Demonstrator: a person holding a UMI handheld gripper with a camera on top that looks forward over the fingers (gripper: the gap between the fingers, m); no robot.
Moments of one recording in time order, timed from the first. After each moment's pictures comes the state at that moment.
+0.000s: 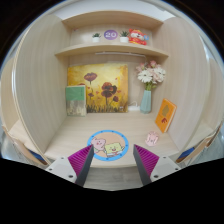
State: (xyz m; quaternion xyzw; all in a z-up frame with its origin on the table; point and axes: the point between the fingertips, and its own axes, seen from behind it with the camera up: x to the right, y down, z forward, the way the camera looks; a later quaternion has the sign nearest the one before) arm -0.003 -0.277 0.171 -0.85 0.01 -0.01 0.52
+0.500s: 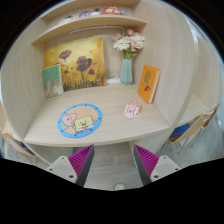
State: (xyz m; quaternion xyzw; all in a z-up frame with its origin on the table) arm 0.105 -0.300 0.056 -0.90 0.07 -0.02 0.43
